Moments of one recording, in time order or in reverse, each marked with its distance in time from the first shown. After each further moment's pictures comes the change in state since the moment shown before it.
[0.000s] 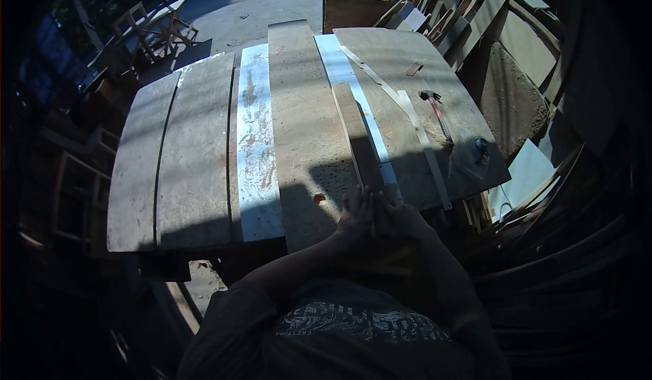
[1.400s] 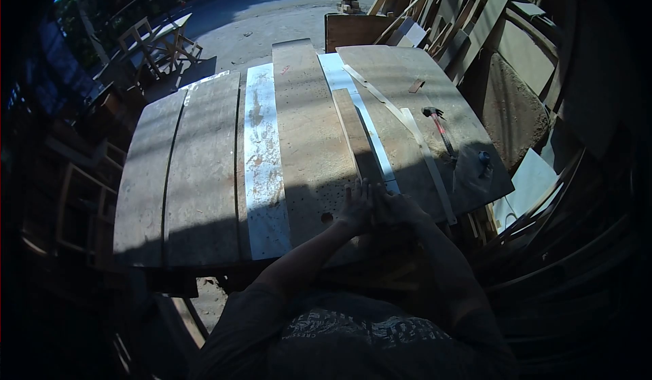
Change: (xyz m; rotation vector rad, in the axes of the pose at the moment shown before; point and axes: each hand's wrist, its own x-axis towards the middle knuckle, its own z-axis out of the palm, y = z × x) left_hand 0.063 -0.054 -0.012 0.004 -0.105 -0.018; right_hand 0.080 0.036 -0.002 -0.003 0.027 0.010
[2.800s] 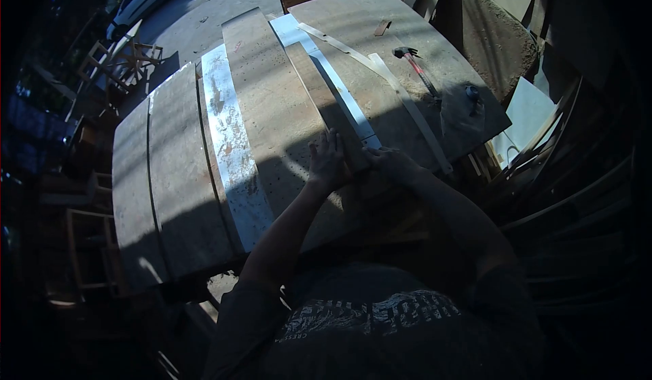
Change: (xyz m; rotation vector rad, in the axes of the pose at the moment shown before) left_hand 0.029 -0.020 -0.010 -0.005 -0.004 -0.087; right_hand -0.011 0.018 0.004 -0.132 0.230 -0.186
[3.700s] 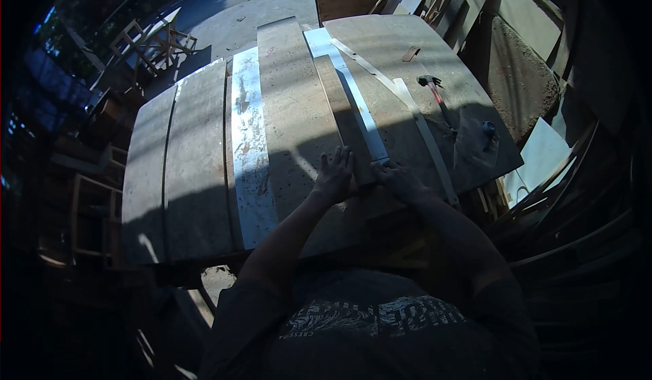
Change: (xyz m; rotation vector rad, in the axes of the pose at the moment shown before) left_hand -0.003 -0.010 -0.002 0.109 0.013 0.064; right_hand 0.010 0.006 -0.011 -0.134 -0.006 -0.035
